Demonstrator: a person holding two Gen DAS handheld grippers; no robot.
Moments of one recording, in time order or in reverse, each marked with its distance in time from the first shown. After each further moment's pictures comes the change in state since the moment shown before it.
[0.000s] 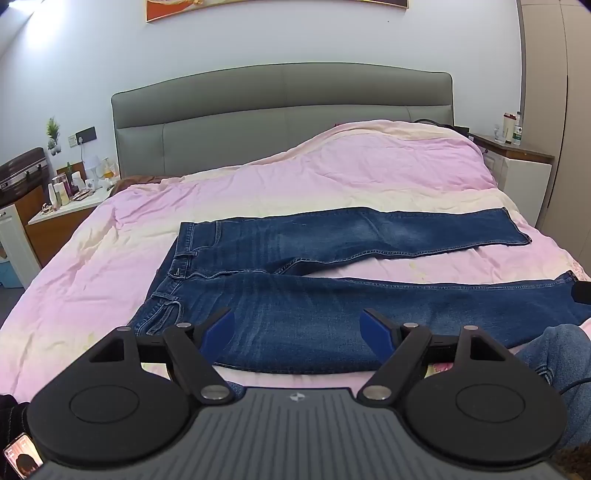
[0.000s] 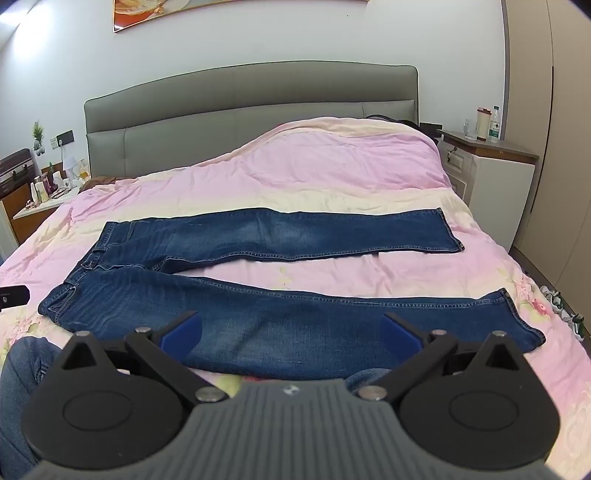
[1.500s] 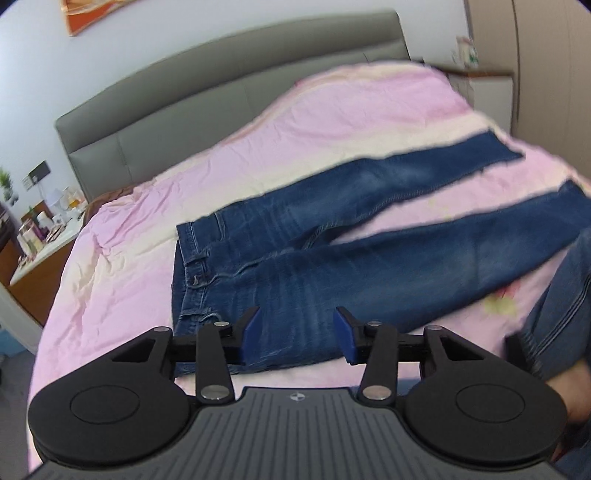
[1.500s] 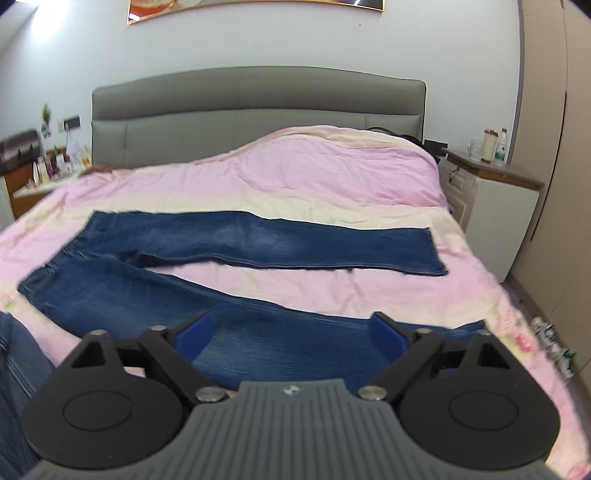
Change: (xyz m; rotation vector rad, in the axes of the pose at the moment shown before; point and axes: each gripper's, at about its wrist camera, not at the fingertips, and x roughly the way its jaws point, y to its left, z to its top) left arm 0.062 0.089 0.019 0.333 0.148 -0.079; right arm 0.025 -0.072 0.009 -0.122 -0.017 -0.008
